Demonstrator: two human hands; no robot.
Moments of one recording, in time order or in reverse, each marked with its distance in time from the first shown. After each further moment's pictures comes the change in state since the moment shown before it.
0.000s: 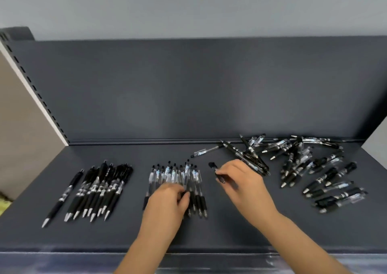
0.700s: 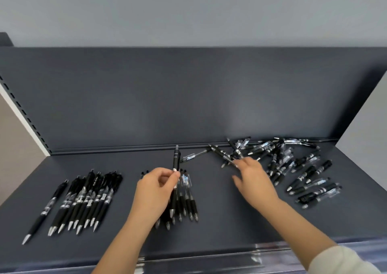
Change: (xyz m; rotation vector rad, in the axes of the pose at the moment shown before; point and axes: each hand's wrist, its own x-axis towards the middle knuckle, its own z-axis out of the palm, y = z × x) left_hand 0.028 0.009 -0.020 -0.511 0.035 -0.202; right_hand 0.006 0.051 -0.016 -0.431 -0.238 0.392
